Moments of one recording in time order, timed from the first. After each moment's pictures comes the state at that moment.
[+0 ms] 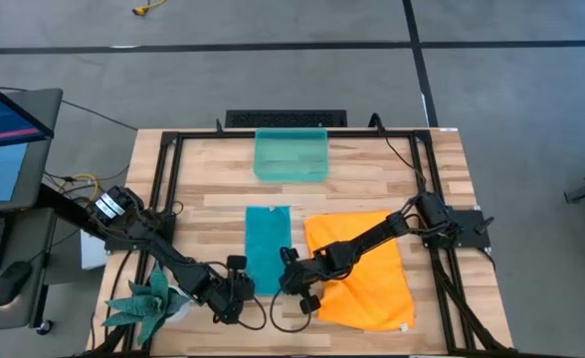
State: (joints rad) left arm -0.69 1.77 0.88 -0.29 -0.39 -0.50; right arm 0.36 2.16 1.32 -0.06 -0.01 -0.11
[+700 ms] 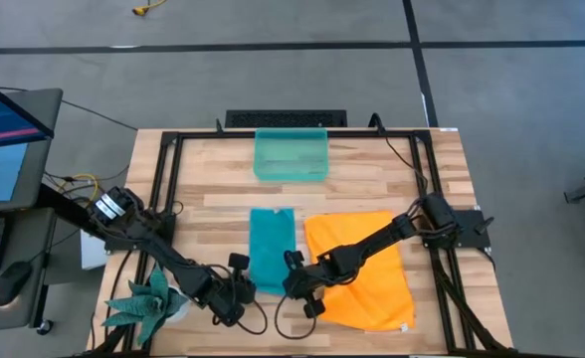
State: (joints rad) left arm -0.71 1.77 0.97 -0.43 -0.44 -0.40; right arm 0.41 2.10 1.32 -0.12 0.03 -0.05
